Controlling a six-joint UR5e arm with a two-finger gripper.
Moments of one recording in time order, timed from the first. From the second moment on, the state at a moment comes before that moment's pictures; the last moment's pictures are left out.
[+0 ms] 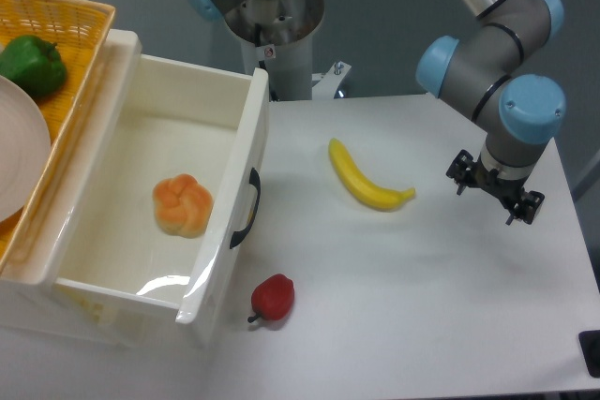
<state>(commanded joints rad) 2.79 -2.08 -1.52 -1.08 1.64 1.44</state>
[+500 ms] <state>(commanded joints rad) 2.79 -2.04 -1.62 -1.04 1.50 1.39</state>
